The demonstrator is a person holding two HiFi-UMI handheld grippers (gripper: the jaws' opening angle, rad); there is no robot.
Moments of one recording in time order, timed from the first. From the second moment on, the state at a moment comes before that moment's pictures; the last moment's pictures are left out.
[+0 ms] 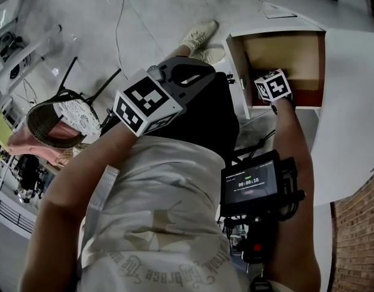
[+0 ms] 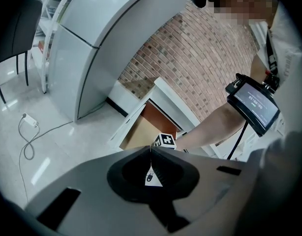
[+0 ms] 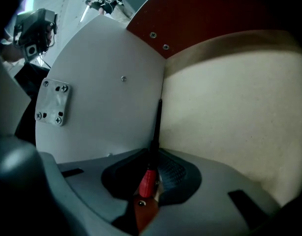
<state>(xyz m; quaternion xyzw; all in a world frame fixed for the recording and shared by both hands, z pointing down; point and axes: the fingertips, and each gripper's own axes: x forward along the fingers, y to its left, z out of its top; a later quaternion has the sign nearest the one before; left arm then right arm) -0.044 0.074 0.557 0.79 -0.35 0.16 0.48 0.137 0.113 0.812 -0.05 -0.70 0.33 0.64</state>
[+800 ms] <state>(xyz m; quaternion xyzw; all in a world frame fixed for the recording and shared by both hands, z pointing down) -0.038 0.073 0.521 0.81 -0.33 0.15 0.45 0.123 0.082 0.763 0.05 -0.74 0.33 0.59</state>
